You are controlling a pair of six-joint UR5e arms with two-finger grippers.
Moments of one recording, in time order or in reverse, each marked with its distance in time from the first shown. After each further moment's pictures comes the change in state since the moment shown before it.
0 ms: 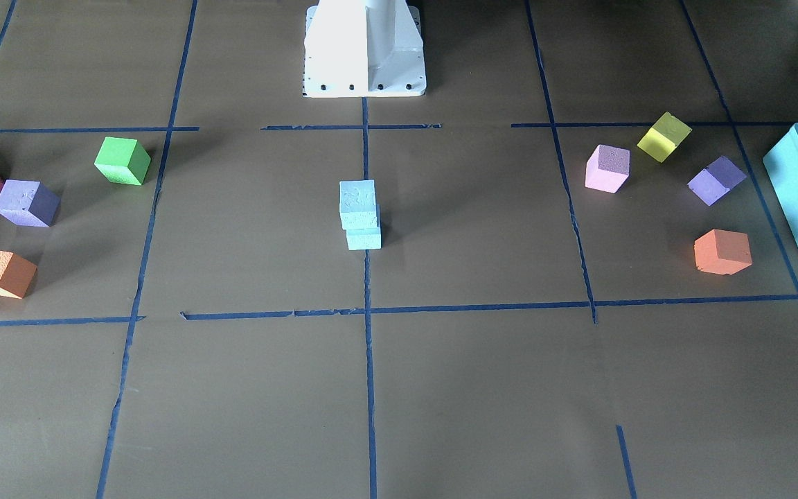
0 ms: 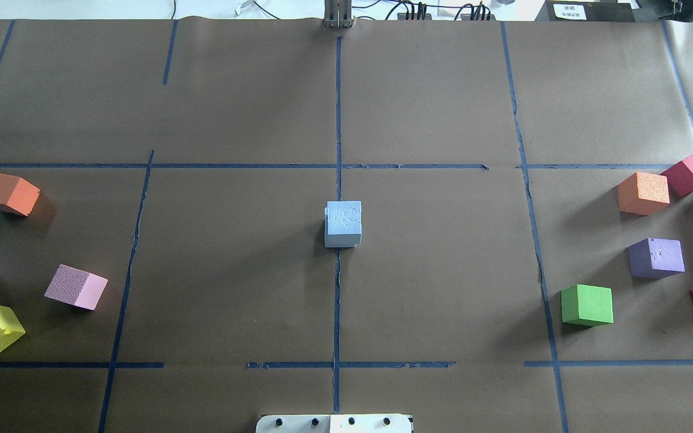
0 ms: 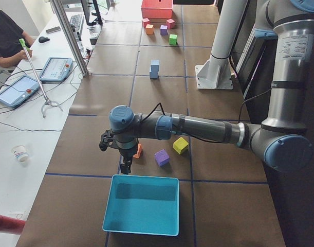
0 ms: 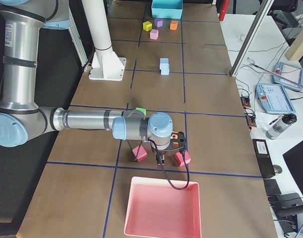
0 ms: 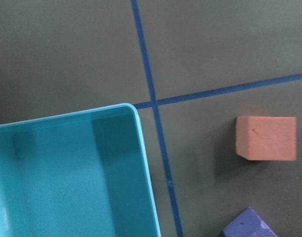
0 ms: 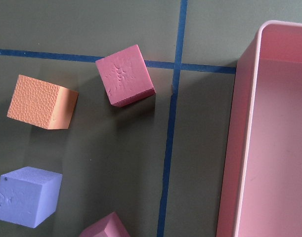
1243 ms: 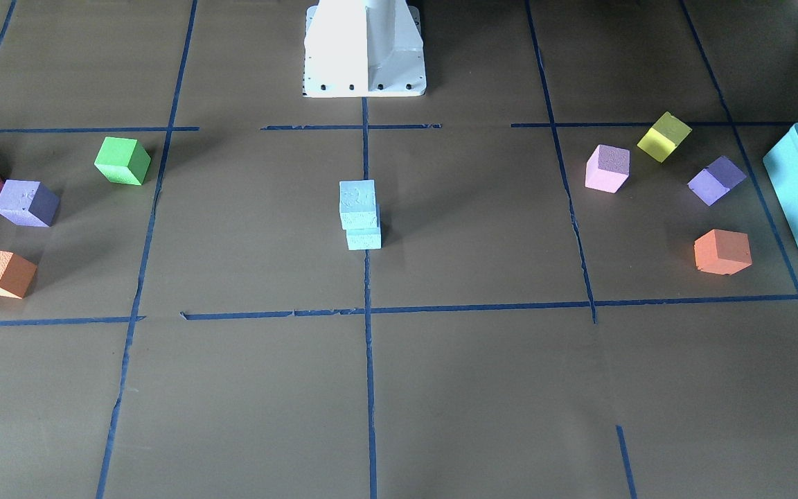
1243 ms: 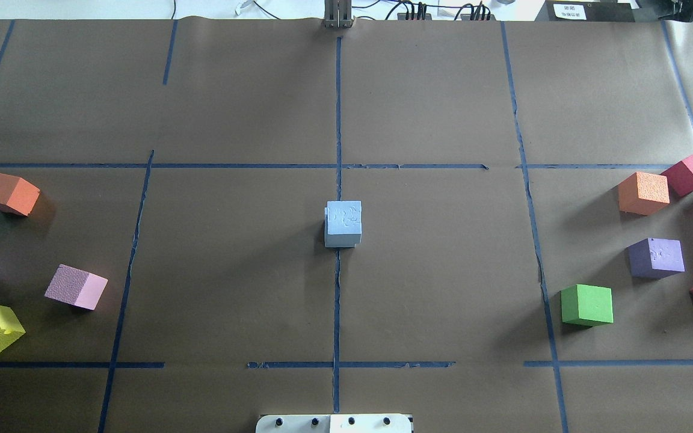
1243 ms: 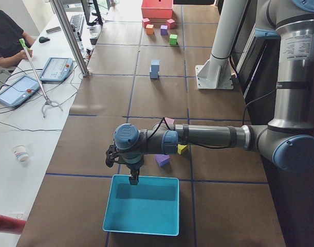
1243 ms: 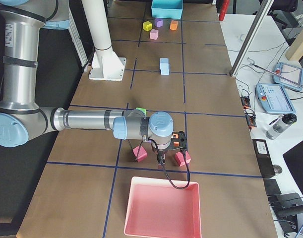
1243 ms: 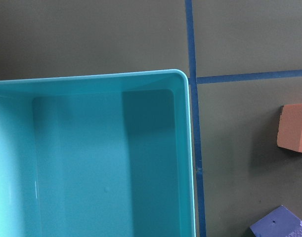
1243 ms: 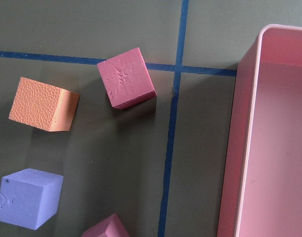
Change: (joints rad) left arm -0.012 0.031 0.048 -0.024 -0.083 -0.073; right arm 0.000 0.005 0.000 0.000 0.000 0.002
